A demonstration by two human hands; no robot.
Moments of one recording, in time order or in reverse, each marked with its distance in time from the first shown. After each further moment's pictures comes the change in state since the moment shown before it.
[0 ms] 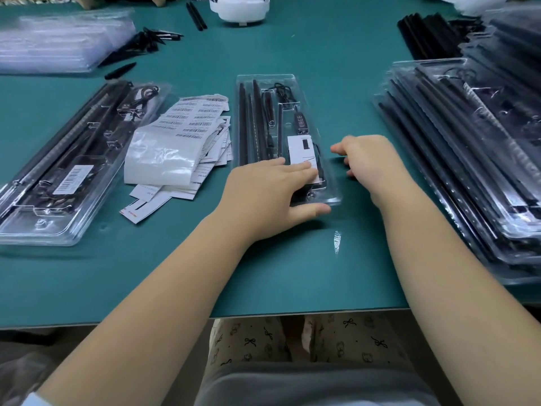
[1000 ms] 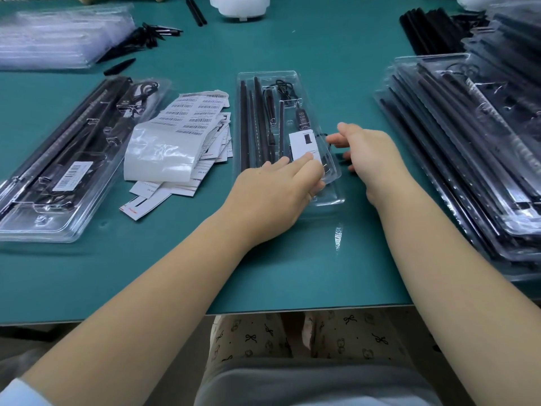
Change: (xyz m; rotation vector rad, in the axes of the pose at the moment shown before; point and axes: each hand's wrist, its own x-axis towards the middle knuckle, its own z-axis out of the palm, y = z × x) left_hand -0.004 0.012 -0.008 -0.100 -0.026 0.032; right_hand 0.004 0.005 0.007 0.238 0.034 -0.006
